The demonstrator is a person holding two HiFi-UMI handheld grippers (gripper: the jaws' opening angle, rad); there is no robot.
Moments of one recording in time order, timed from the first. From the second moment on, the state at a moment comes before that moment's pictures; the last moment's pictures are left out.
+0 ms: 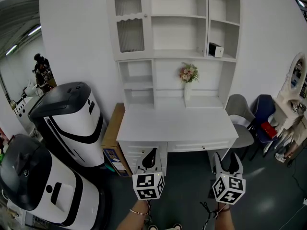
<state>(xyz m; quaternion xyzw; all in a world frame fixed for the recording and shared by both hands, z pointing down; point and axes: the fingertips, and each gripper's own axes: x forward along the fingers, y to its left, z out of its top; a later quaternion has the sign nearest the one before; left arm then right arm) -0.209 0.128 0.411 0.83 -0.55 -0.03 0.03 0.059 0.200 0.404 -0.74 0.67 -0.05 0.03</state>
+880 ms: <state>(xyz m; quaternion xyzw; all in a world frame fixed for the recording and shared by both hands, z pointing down) -0.152 0.101 0.410 0.81 -0.58 -0.04 0.03 0.133 0.164 0.403 -0.73 0.68 -0.05 0.04</state>
